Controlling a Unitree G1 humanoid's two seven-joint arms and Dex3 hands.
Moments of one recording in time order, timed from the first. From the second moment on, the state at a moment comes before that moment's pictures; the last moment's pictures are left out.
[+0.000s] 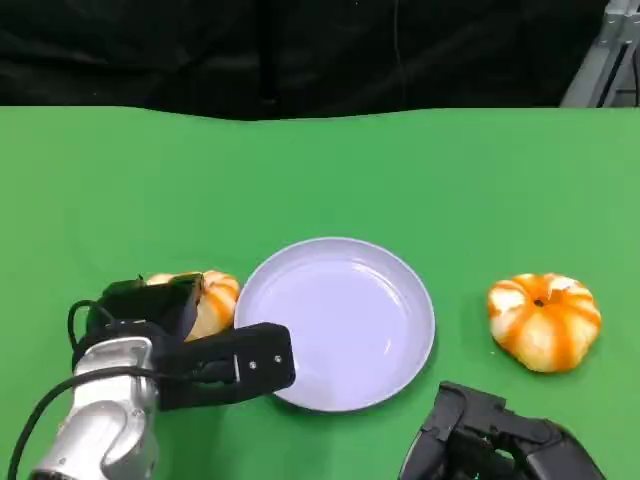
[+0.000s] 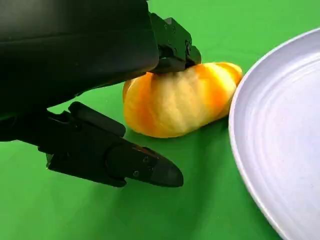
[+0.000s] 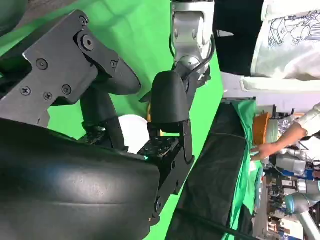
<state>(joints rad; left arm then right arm) -0.36 0.23 -0.42 0.38 0.91 0.40 -0.22 0.58 -0.12 0.39 -0.80 -0.08 0.14 0.11</state>
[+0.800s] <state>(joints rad) -0.29 0.28 -0.35 0.48 0.76 0.04 0.29 0.58 -0.12 0.39 -0.80 -0.08 0.15 0.11</state>
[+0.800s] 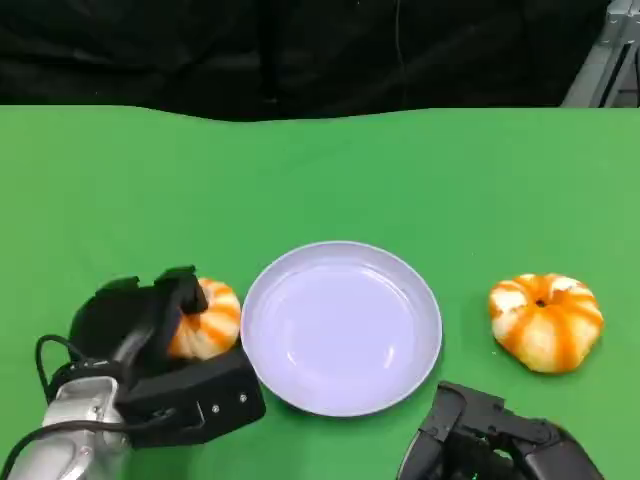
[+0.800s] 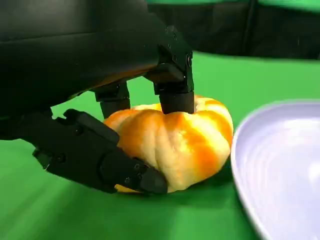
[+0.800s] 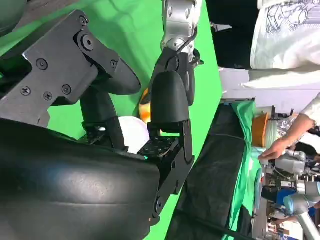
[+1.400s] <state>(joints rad) -0.29 0.28 -0.35 0.48 0.76 0.05 0.32 0.57 -0.12 0.38 -0.79 -0.08 0.15 0.11</state>
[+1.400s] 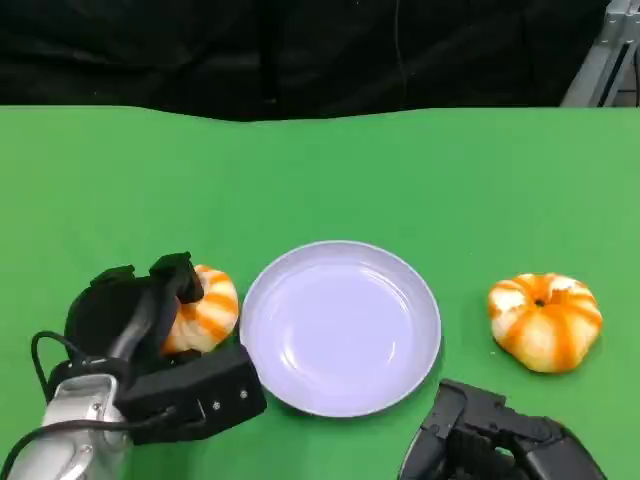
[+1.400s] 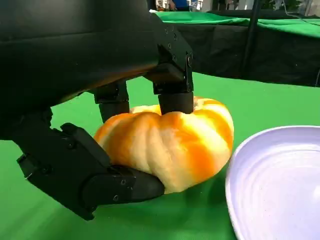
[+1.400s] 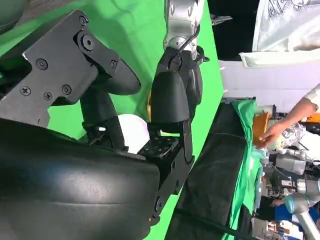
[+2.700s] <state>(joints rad) -0.29 0.18 -0.41 0.13 0.83 -0.12 0.50 0.57 -0.10 0.43 -0.75 -0.08 0.14 0.08</state>
